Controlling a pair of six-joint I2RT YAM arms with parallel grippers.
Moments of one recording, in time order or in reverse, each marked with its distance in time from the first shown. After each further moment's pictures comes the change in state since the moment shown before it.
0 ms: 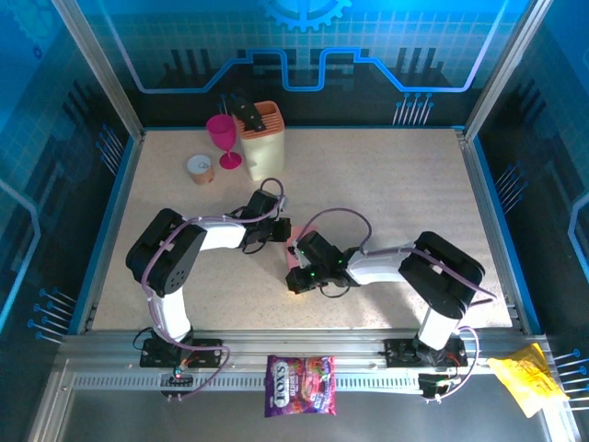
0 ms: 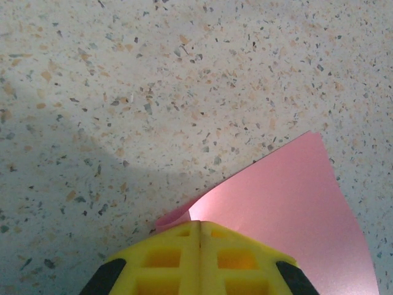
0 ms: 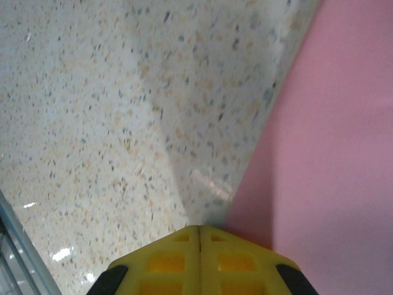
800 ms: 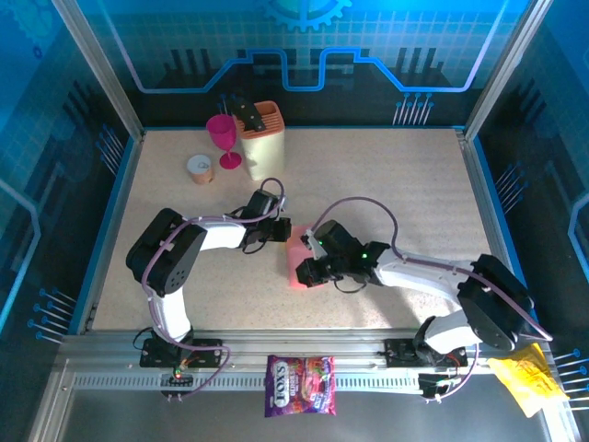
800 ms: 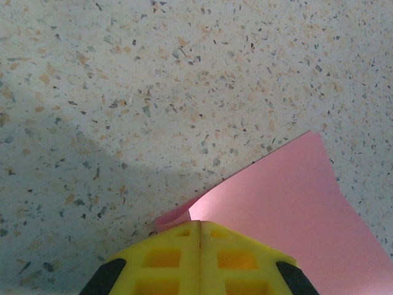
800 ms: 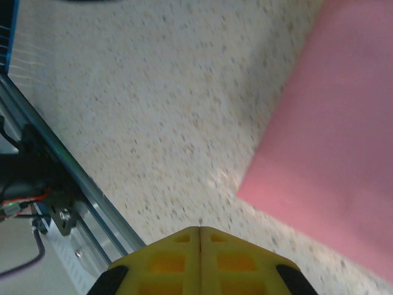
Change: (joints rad) left arm 0.000 0.000 0.000 0.004 0.001 0.003; right arm -0.052 -0.272 0.048 -0.249 -0.031 -0.005
